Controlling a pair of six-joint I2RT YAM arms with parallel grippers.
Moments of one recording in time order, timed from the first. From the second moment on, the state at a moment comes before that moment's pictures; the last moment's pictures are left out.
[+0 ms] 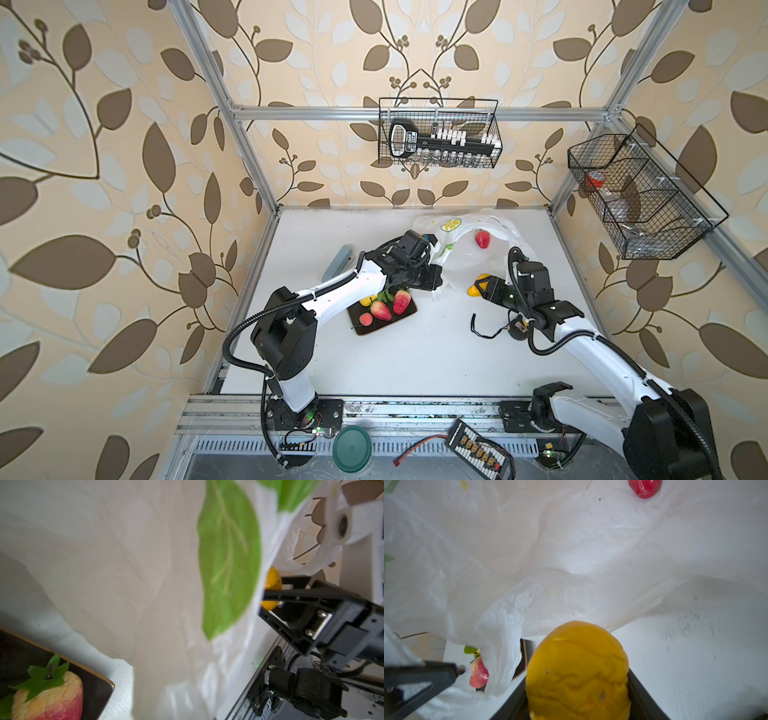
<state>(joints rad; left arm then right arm) -0.71 1.73 1.37 -0.47 0.36 -0.51 0.22 1.05 0.63 -0.29 -0.17 0.56</state>
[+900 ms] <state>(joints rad) -0.69 1.81 1.38 -0.40 0.37 -0.50 0.22 0.71 0.62 -0.38 -0.43 0.47</state>
